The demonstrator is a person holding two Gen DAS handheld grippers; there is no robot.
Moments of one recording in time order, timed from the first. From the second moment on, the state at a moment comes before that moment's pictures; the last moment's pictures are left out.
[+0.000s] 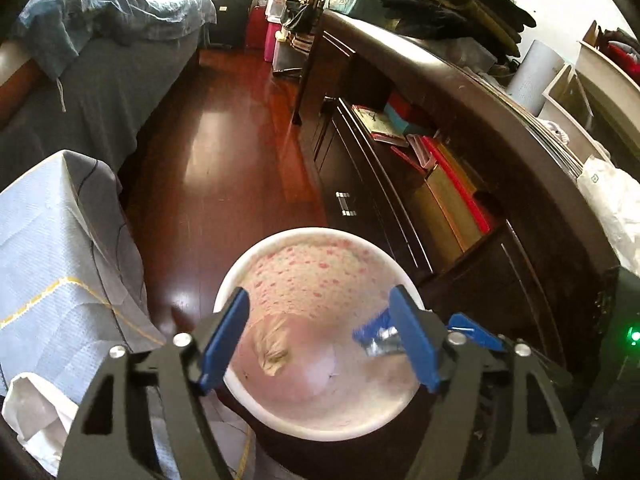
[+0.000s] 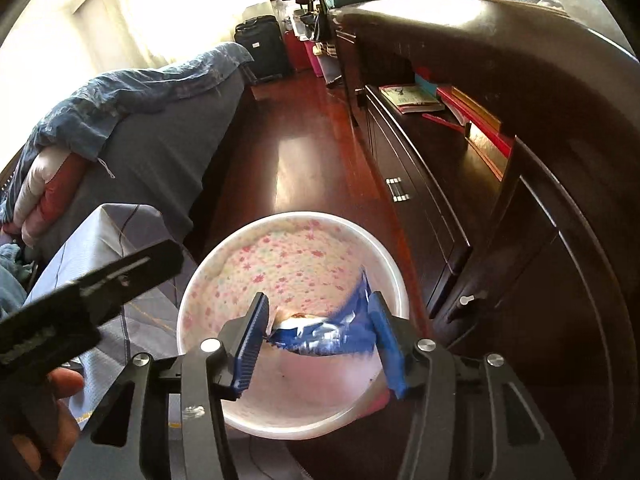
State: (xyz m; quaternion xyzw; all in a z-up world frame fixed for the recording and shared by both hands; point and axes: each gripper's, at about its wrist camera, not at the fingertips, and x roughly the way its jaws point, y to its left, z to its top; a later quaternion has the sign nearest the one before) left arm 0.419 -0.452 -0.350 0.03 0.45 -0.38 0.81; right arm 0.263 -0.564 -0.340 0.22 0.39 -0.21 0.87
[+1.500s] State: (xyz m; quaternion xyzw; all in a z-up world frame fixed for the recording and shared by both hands) left arm 0.334 -0.174 -0.244 -0.02 0.36 -0.16 0.92; right arm 0.224 -0.398 -0.247 0.14 0.35 -0.08 0.92
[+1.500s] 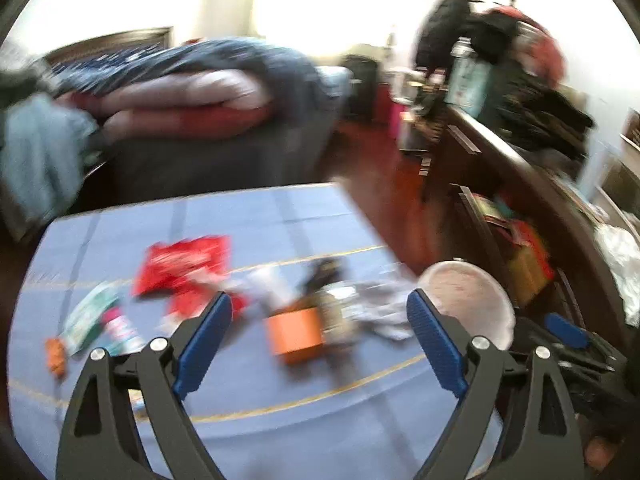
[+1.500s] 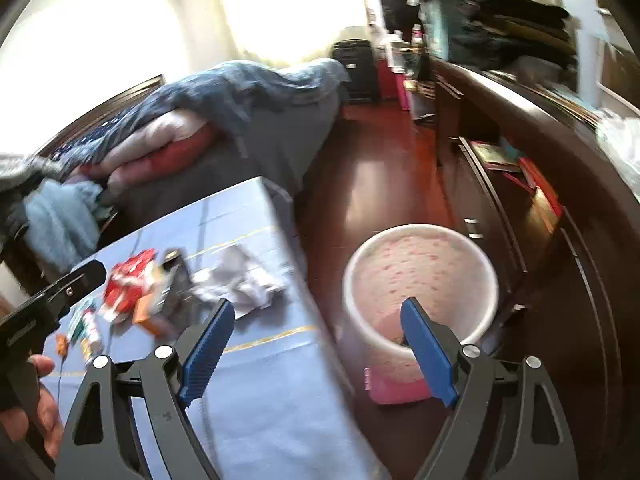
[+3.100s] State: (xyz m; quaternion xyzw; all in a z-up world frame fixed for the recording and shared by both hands) left arm 0.369 -0.148 -0.302 -0.03 0.41 -0.13 0.90; right arm 0.266 -0.326 -0.273 0.10 0.39 -0.01 0.92
